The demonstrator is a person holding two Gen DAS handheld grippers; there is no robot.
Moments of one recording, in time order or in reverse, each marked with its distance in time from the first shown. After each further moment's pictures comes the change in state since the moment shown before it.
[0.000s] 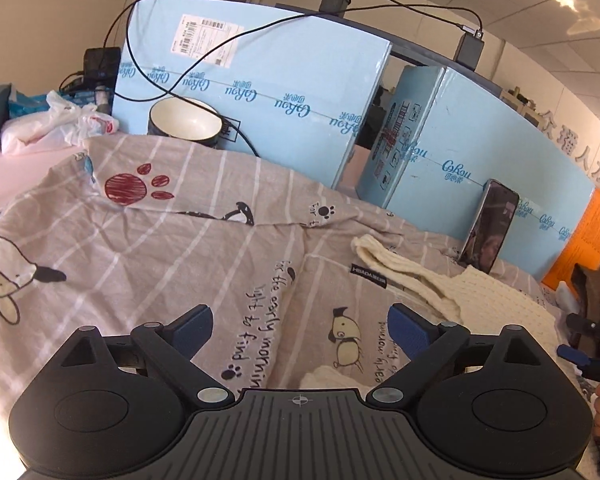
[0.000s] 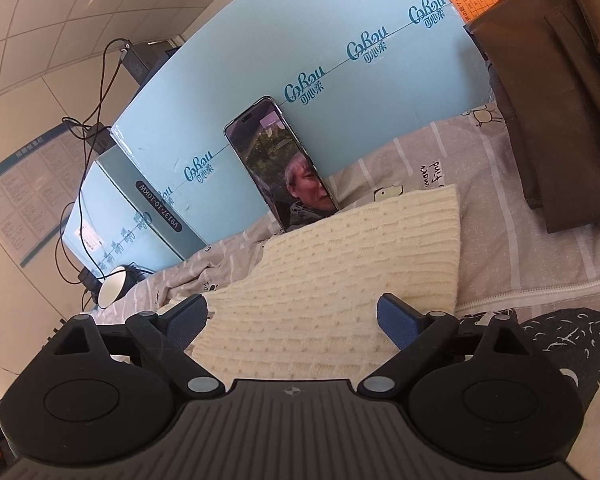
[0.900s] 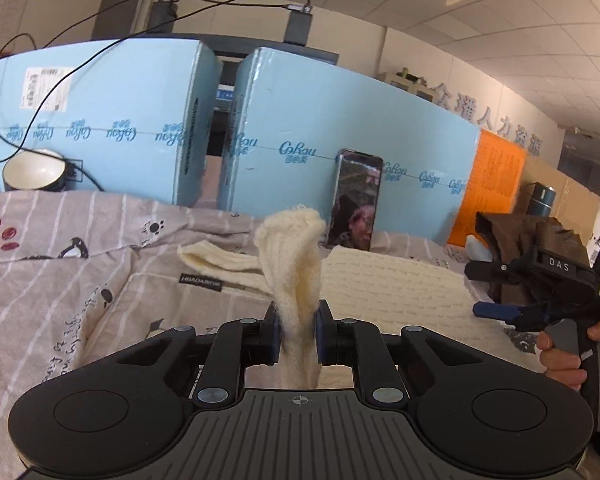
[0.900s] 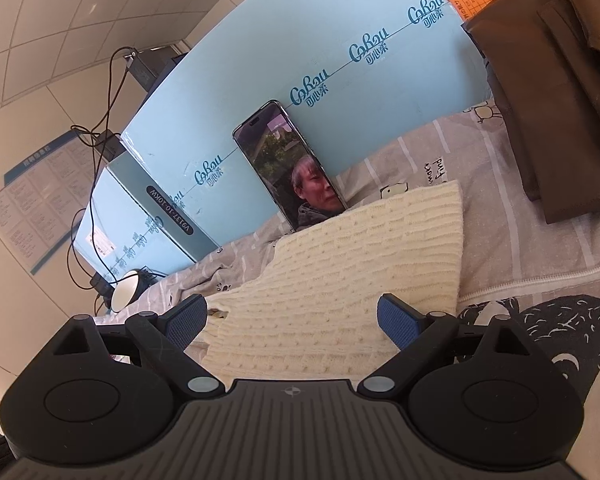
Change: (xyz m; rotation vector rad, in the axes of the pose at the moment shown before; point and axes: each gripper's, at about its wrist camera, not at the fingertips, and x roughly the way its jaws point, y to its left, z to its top) left arm 0.021 -0.121 -0.027 0.359 -0.084 -0.252; right arm -0.011 -0.001 0.000 0.028 -0.003 0.046
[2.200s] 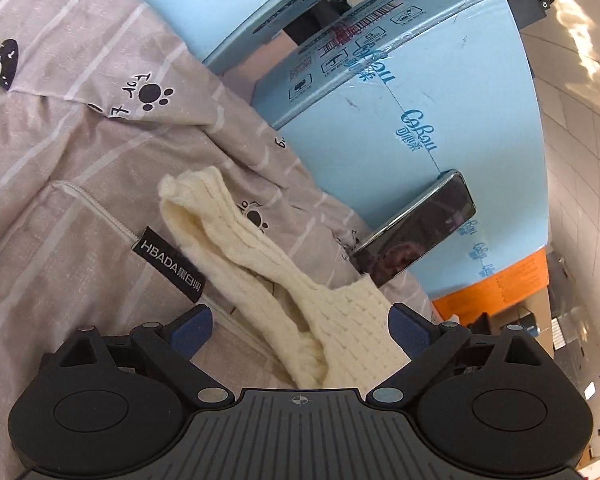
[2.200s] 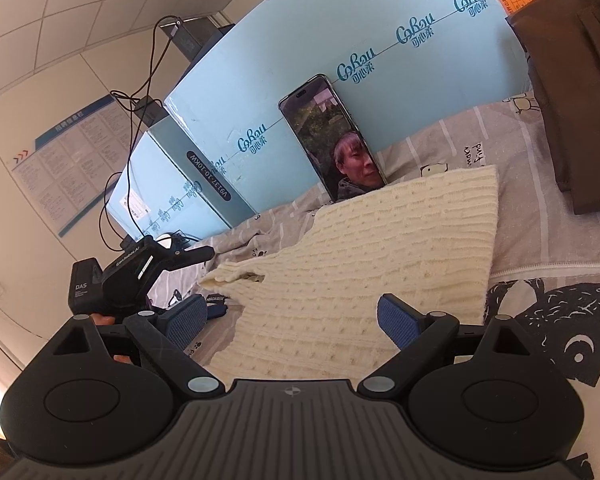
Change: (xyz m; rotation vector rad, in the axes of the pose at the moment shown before) left arm 0.160 0.130 0.023 -0.745 0.249 -0.151; right arm -0.009 0.012 -0.005 -0.070 0.090 0.082
